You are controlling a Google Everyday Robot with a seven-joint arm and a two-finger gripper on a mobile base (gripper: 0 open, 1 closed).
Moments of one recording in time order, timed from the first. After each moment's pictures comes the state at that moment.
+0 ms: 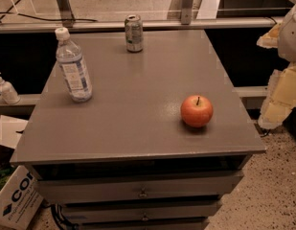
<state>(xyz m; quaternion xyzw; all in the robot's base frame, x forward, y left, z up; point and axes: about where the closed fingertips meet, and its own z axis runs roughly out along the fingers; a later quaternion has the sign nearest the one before) 0.438 -0.217 0.976 -0.60 0.78 -0.03 0.16</state>
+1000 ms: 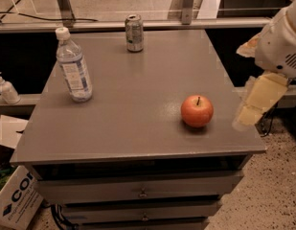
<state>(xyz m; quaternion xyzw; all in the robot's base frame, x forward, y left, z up) 0.450 -0.188 0.954 -0.60 0.78 0.01 0.19</state>
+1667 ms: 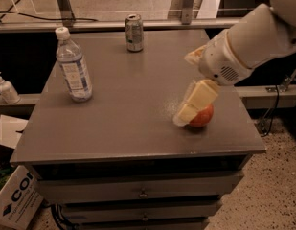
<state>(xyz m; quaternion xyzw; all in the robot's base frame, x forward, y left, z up) 0.493 -0.088 0.916 -0.60 0.73 0.14 0.29</state>
